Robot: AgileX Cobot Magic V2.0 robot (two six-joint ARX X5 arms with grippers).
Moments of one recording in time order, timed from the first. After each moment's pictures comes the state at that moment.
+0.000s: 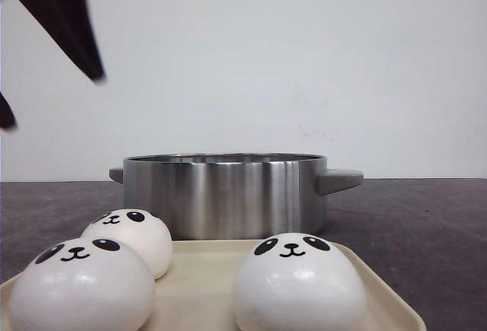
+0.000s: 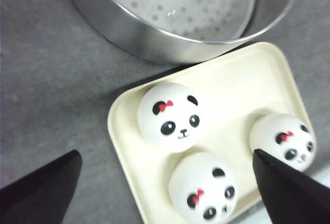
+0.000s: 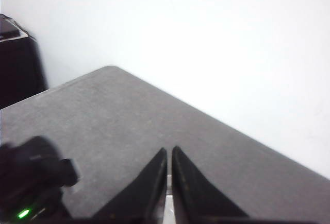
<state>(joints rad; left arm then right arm) -0.53 1.12 0.91 -0.80 0.21 -0.28 1.24 1.34 2.15 -1.07 0.59 0.09</state>
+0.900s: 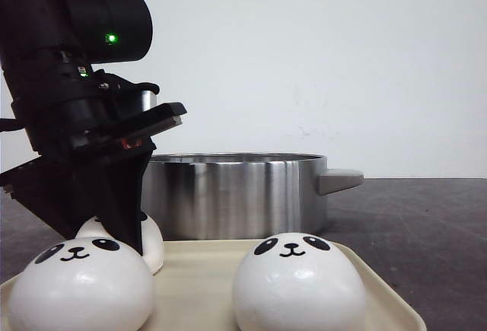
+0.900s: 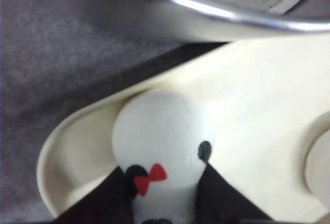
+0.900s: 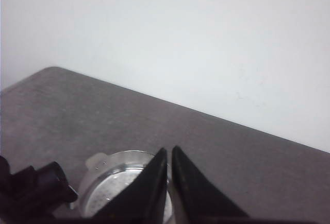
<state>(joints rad) -0.61 1.56 0.92 -0.63 0.24 -0.30 1.47 1.19 2.10 -1.35 1.02 0.37</state>
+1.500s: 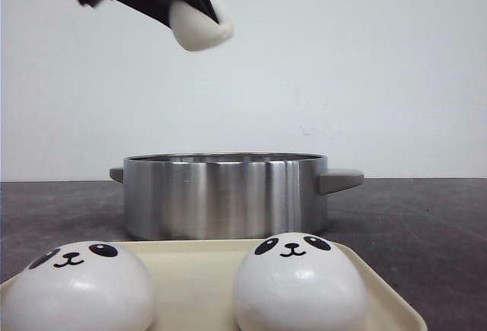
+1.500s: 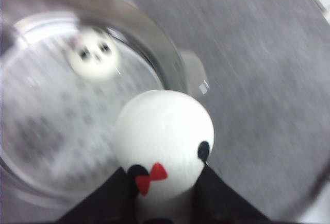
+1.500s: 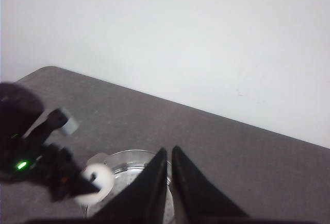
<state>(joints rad) -0.61 1.45 1.37 -0.67 0.21 -0.27 1.52 1.19 2.07 -1.35 1.06 0.43</state>
